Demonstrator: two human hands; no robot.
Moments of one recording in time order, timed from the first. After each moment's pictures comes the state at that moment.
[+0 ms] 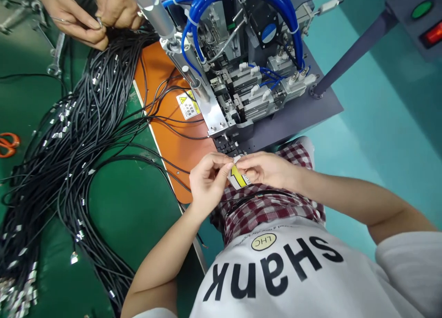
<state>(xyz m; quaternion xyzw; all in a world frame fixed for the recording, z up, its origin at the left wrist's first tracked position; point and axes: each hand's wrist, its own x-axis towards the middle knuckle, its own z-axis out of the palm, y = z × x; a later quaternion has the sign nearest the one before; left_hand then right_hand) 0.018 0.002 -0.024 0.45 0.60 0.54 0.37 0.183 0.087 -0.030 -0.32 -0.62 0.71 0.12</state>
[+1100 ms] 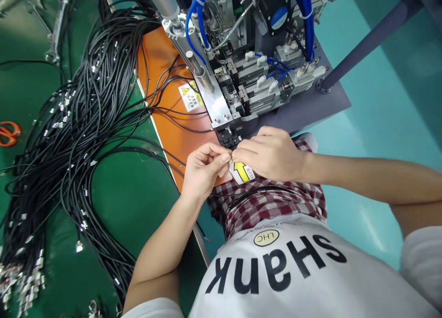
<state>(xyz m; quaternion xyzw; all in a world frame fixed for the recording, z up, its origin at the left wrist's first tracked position) 0.001 0.009 -0.027 0.33 0.52 0.55 0.57 0.180 0.110 0.000 -0.23 -0.86 0.42 0.16</state>
